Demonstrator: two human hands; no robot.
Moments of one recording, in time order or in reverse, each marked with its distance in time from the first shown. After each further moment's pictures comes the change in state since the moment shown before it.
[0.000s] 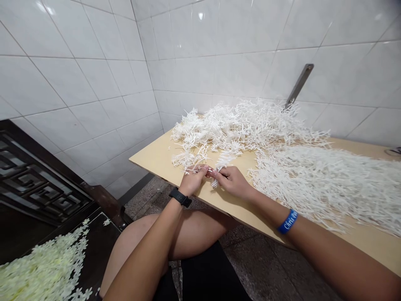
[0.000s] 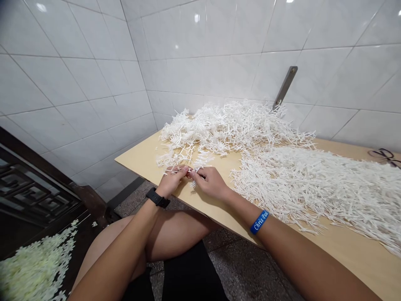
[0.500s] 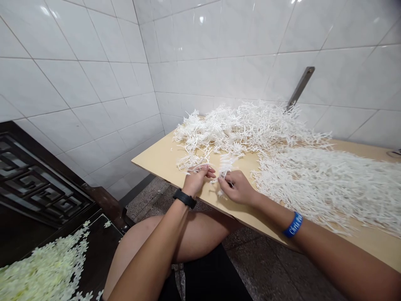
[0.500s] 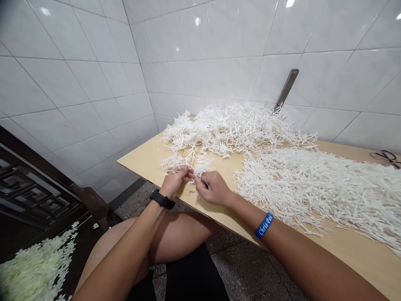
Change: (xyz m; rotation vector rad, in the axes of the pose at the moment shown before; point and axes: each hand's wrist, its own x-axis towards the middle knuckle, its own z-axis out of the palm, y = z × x) left_hand 0.005 0.000 0.004 -0.180 0.061 -0.083; right_hand -0.010 -0.011 0.002 -0.035 0.020 -0.125
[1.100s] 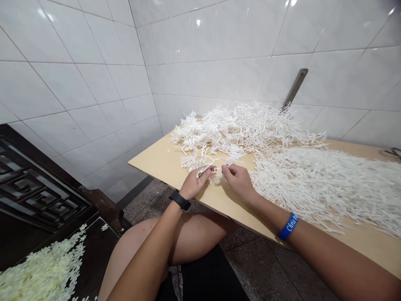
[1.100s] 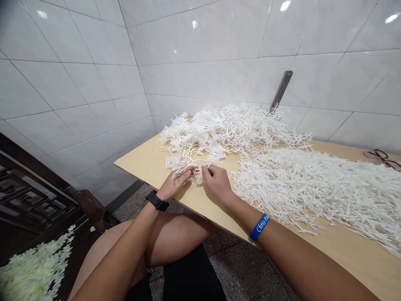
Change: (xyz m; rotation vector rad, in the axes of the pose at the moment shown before) left_hand -0.004 0.001 -0.004 0.285 -0.254 0.220; right_hand 0.004 0.018 -0.001 0.008 0.317 0.387
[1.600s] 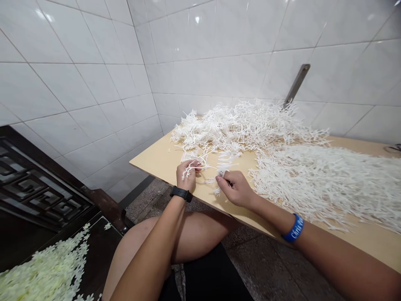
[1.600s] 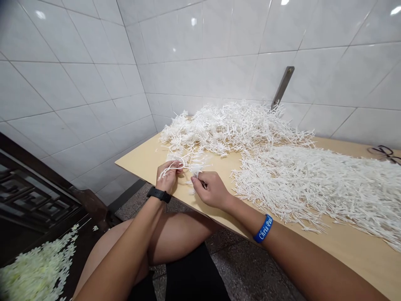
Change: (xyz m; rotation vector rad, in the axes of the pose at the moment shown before) left_hand 0.009 -0.010 0.001 -0.104 0.508 -0.258; right_hand -0.013 -0.014 -0.001 0.037 -0.219 -0.352
